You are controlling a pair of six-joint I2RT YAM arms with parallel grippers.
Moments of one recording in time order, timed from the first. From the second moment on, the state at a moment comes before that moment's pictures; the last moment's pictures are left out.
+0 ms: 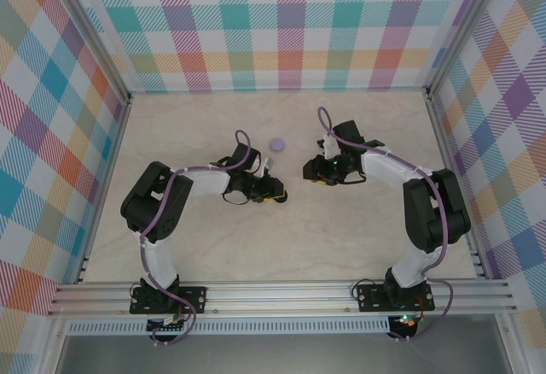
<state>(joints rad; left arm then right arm) -0.54 1.89 1.02 -0.12 0.61 -0.65 0.36 1.71 1.10 -0.52 -0.58 0.42</state>
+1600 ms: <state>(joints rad) -0.53 1.52 1.10 -0.16 0.87 -0.44 0.36 1.46 1.11 -0.47 -1.00 0.18</state>
